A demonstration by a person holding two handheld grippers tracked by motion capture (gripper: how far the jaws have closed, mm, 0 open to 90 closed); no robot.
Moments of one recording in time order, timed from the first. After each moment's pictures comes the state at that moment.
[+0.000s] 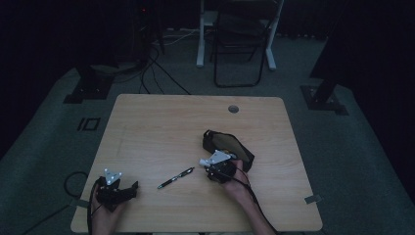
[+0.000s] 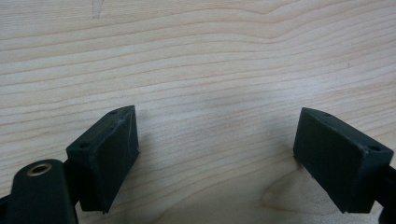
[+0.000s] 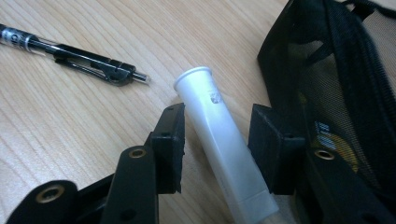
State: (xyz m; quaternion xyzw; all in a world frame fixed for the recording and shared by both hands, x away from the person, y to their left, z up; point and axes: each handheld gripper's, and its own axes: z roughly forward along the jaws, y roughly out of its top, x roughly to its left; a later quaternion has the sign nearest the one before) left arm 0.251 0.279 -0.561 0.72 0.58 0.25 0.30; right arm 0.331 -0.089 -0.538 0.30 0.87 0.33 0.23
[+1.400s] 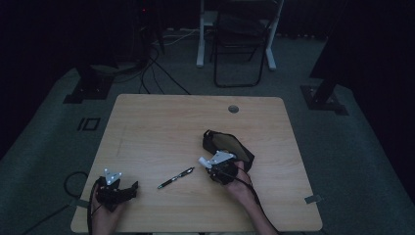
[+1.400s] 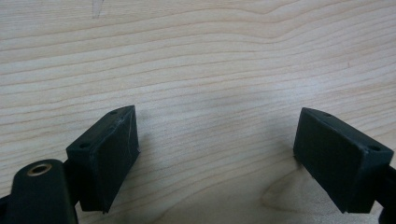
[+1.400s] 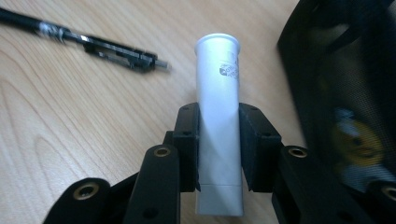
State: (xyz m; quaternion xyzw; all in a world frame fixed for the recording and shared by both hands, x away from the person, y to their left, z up) left arm 0.251 0.279 -0.561 0.72 0.58 0.25 0.30; right arm 0.327 -0.096 -0.531 0.30 0.88 0.33 0.19
